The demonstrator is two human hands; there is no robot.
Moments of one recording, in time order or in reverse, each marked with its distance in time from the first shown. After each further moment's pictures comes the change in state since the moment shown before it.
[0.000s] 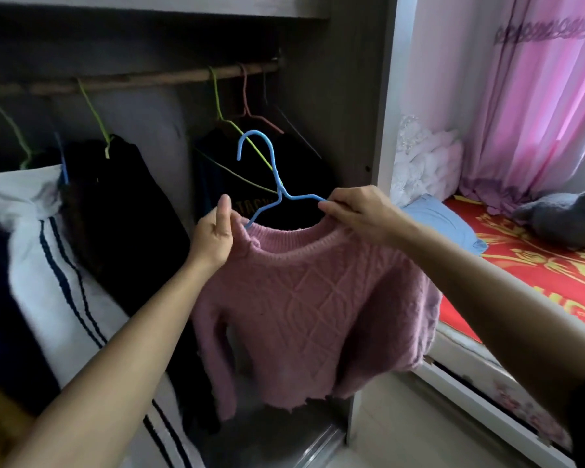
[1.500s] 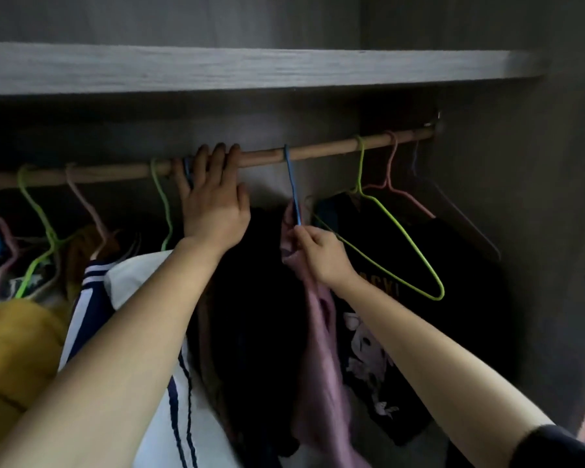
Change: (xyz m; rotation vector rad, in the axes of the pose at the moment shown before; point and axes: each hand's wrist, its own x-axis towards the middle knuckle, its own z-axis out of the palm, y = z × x) left_hand 0.193 -0.016 -0.202 1.227 0.559 0.408; right_hand 0.252 -0.143 0.196 0.629 0.004 0.131
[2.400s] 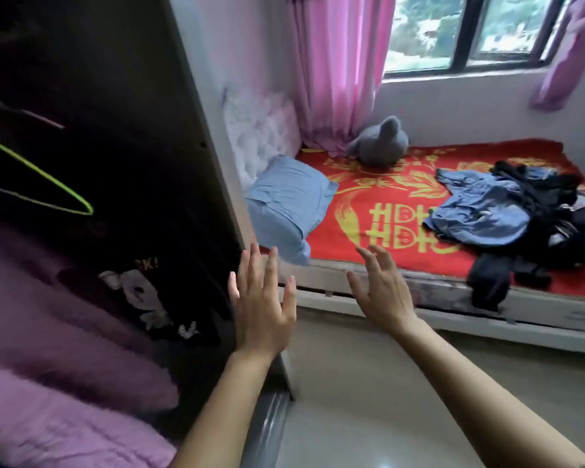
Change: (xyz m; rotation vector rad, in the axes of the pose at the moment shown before) left_hand -0.335 0.389 -0.158 -1.077 -0.647 0.329; right_hand -0.513 0.154 -0.266 -0.885 0.681 0.562
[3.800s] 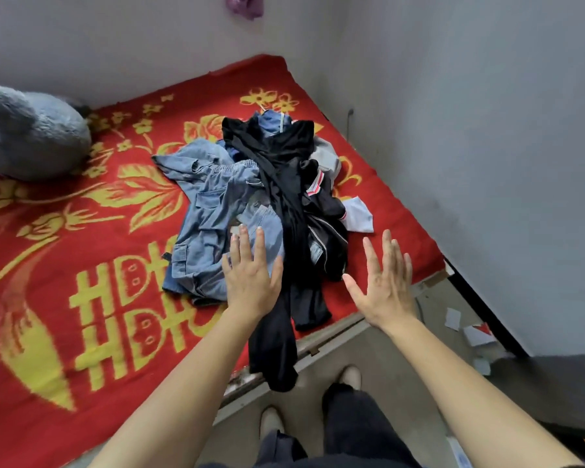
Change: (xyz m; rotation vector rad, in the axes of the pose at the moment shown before) left_hand 0.381 0.583 0.773 -0.064 -0.759 0.462; right_hand 0.250 0.803 -0.230 -0.538 -0.036 0.840
